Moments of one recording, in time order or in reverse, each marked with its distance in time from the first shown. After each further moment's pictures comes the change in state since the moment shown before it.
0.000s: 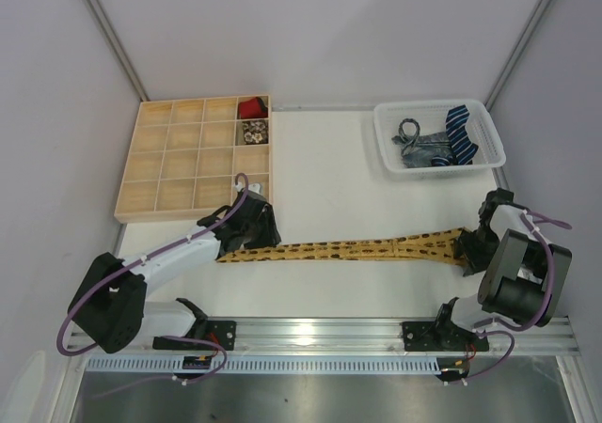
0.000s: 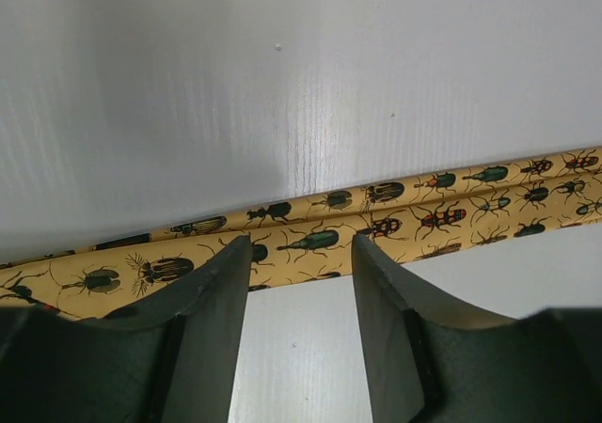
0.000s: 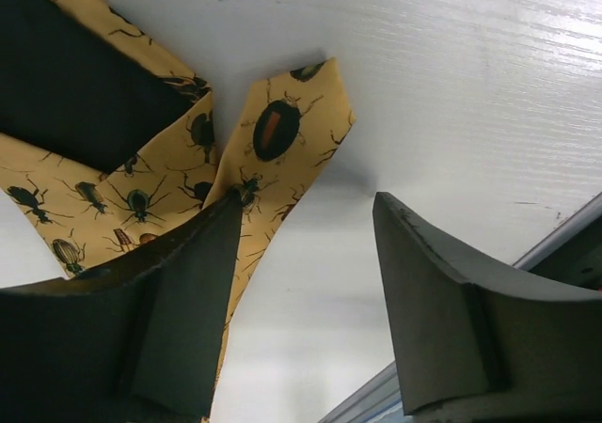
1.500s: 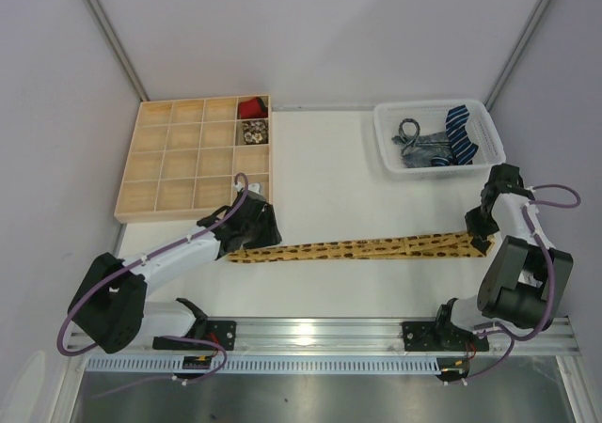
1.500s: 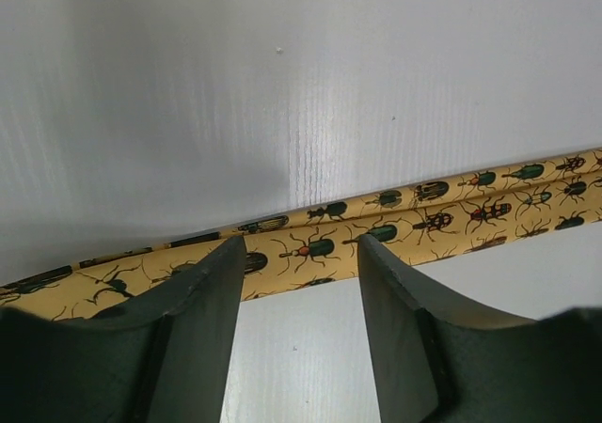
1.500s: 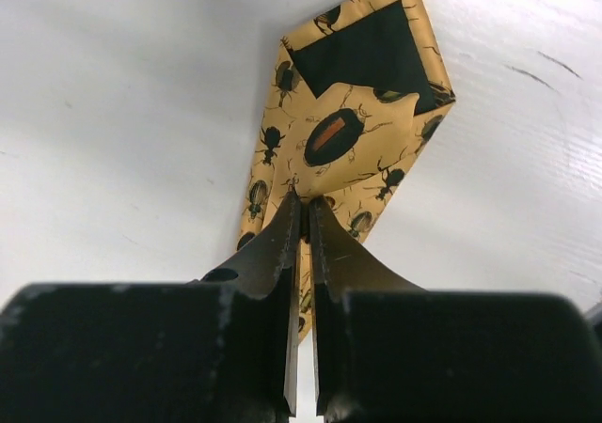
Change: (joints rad) left arm 0.003 0.000 -0.001 0.003 -0.003 0.000; right arm 0.077 -0.035 0.164 0.065 0.056 -0.052
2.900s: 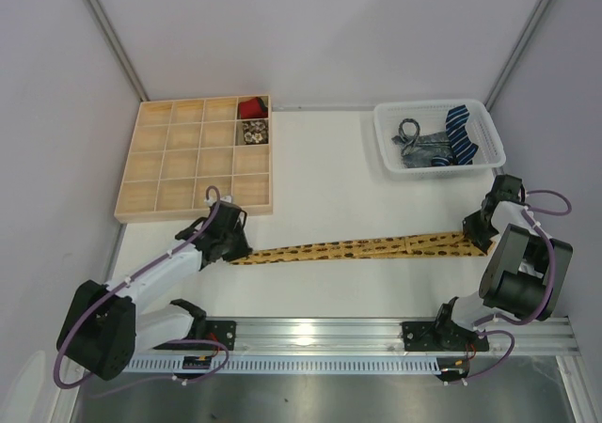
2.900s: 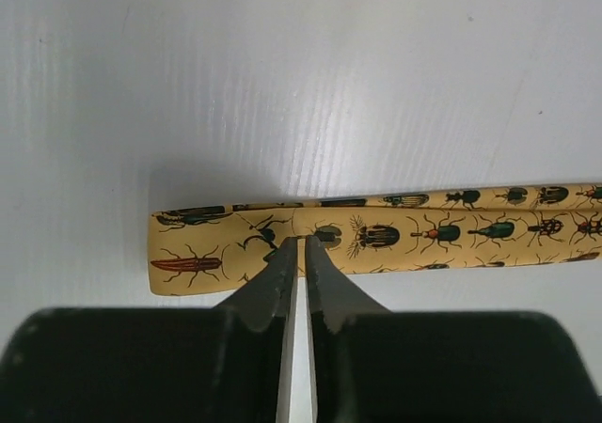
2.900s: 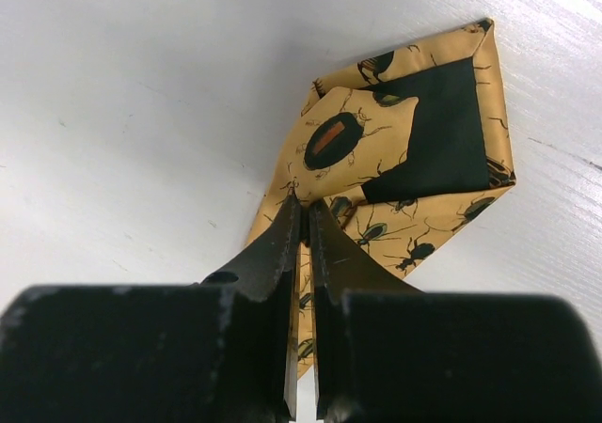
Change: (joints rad) left arm 0.167 -0.155 -0.141 -0.091 0.024 -0.024; right arm -0.077 0.069 -0.129 0.291 -0.149 -0.138
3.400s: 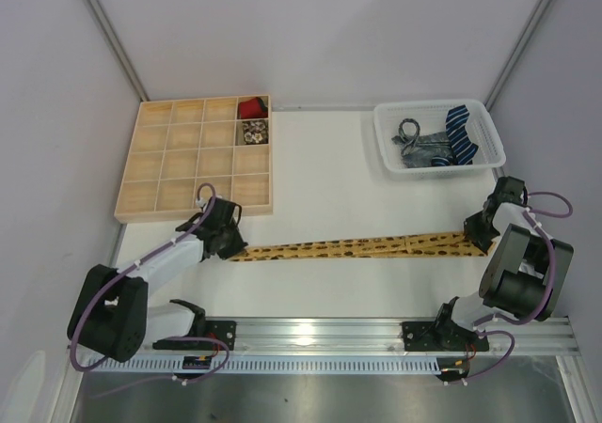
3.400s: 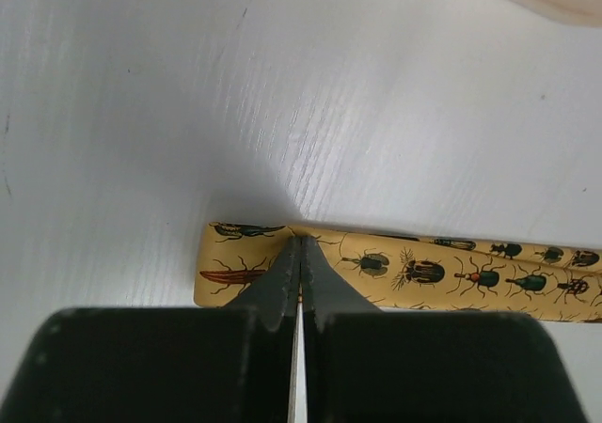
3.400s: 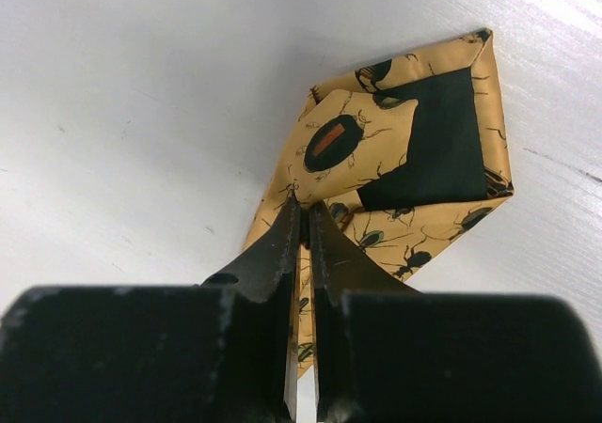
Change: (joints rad) left arm 0.096 0.100 -0.003 0.029 -0.014 -0.033; right arm -0.019 0.000 -0.011 0.017 -0.022 -0.012
